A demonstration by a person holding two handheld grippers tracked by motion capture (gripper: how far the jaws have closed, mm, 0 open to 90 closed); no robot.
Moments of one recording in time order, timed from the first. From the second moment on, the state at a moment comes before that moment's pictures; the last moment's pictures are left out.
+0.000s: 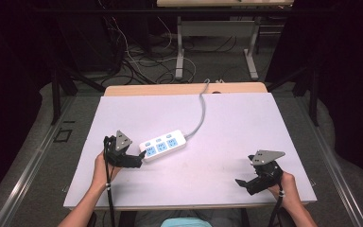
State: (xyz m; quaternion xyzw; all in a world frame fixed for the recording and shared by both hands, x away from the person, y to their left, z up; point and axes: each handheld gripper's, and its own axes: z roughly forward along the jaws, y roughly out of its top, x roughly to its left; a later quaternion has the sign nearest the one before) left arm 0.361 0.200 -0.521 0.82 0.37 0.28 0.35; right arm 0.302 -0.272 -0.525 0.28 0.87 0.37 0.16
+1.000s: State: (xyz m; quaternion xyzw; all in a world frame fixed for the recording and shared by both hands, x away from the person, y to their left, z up) left arm 0.389 0.173 -0.516 0.83 0.34 0.28 0.35; right arm 0.303 -0.272 -0.525 0.28 0.88 0.36 0.16
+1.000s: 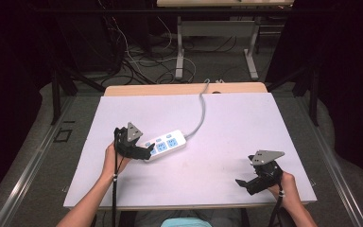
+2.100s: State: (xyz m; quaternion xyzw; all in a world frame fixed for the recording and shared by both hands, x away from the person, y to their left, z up) left arm 0.417 0.151 -0.518 0.84 0.36 0.24 0.34; right arm 0.304 -0.271 -0.527 0.28 0.88 0.36 0.16
